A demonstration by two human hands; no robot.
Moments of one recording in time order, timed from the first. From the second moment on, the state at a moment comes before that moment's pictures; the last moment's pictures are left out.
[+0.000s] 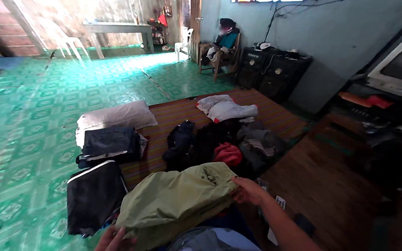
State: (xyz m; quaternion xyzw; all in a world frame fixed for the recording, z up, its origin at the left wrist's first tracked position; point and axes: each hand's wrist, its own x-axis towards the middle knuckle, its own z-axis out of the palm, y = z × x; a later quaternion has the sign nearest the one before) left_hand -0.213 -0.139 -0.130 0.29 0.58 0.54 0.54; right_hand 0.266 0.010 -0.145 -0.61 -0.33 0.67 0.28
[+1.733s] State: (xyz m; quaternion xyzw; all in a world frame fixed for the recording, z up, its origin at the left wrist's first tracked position) left_hand -0.239 -0.011 -0.140 0.32 0.79 0.23 0.47; right_hand 0.250 0.108 -0.121 -0.68 -0.55 0.38 0.29
